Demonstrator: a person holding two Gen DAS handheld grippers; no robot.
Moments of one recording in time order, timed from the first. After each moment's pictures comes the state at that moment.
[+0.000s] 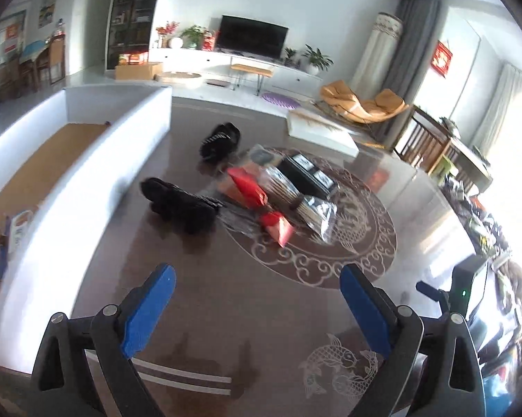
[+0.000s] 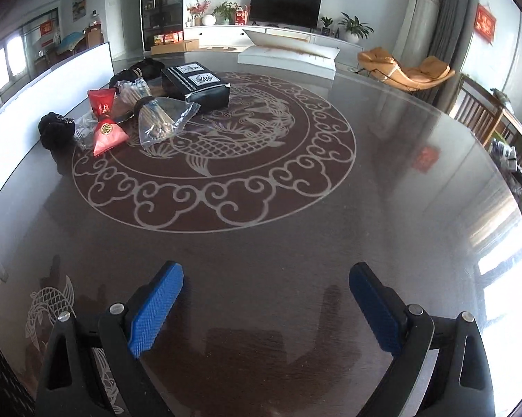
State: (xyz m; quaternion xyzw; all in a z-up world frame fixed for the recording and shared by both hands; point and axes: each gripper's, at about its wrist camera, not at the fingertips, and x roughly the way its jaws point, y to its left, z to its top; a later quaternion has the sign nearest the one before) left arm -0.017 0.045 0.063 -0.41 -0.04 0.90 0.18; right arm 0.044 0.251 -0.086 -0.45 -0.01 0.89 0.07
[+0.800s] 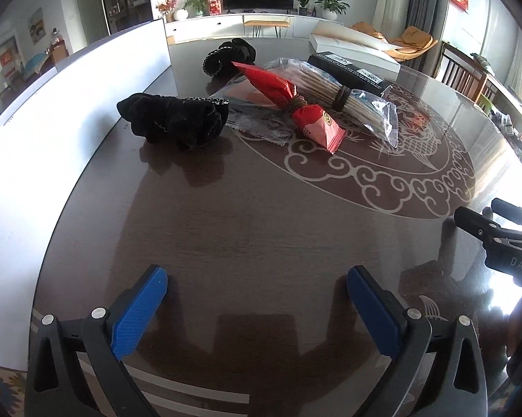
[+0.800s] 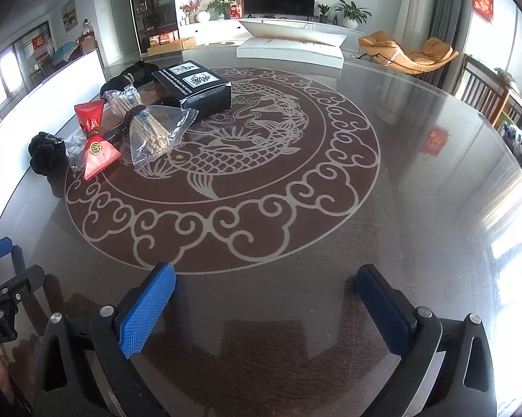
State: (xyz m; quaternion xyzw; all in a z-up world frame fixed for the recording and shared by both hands) left arm -0.026 0.069 -0.035 -0.47 0.06 0.87 0.10; right arm 0.008 0.242 -0.092 -0.46 0.03 0.89 0.07
